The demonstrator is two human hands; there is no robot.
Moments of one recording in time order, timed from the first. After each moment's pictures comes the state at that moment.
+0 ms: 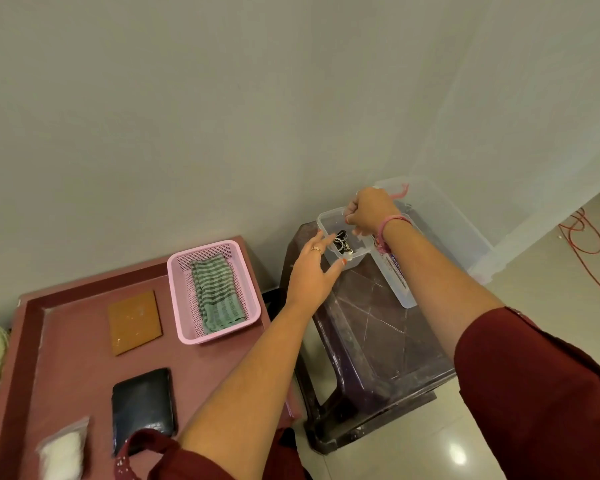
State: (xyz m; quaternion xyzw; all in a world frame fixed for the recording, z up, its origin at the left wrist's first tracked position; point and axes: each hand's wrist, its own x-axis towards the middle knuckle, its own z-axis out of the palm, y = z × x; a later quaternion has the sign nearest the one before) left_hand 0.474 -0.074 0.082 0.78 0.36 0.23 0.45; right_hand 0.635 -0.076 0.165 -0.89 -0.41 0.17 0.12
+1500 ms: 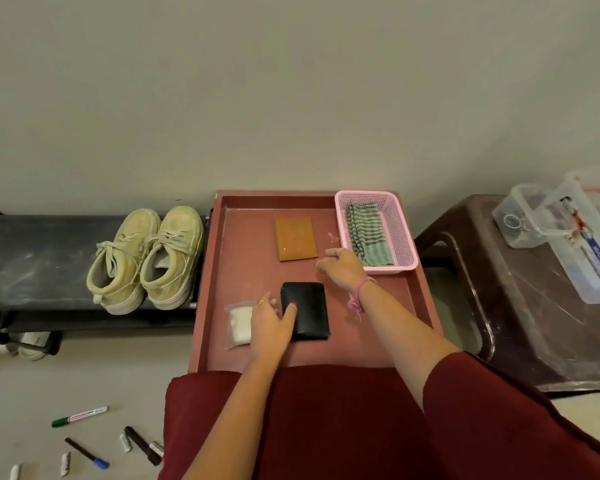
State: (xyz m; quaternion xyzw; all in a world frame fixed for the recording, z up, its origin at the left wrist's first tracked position) left_hand 0.092 -0.080 -0.002 0.54 0.67 0.21 0.47; right_hand 0.260 -0.031 0.027 -0.78 -0.37 0.42 0.29
